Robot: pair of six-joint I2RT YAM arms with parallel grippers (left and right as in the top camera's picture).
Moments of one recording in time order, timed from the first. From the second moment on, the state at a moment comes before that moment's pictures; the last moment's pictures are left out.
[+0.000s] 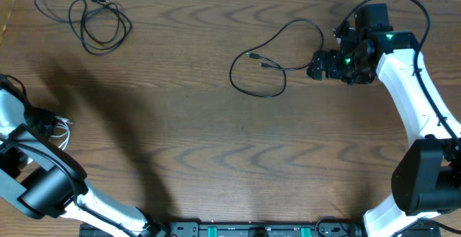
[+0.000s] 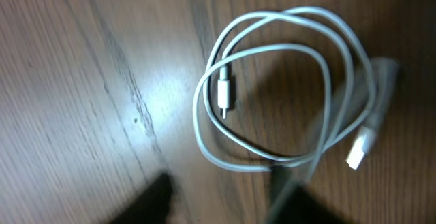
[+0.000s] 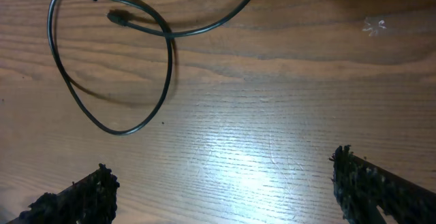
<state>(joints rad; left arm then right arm) 0.79 1.98 1.48 -0.98 -0.22 -0.56 0.07 1.79 1.48 -0.96 -0.28 0.15</state>
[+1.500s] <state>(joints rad) 0.99 1.98 1.49 -0.84 0.55 -0.28 0.07 1.79 1.48 -0.98 -0.28 0.15</state>
